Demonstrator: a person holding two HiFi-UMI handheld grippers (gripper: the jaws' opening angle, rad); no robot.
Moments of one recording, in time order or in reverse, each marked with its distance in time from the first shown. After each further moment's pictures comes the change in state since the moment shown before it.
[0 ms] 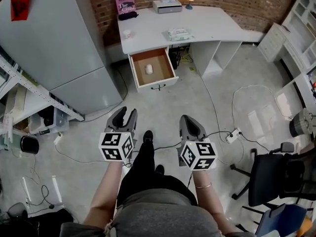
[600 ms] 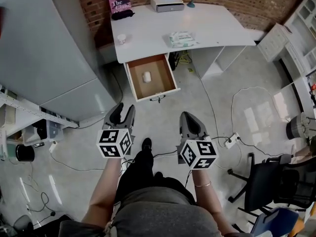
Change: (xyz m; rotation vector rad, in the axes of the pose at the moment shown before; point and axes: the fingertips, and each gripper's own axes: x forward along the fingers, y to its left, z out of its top) left arm 0.130 0.077 0.031 -0.049 0.014 -0.008; right arm 0.133 -0.029 0.044 -0.004 0.011 -0.043
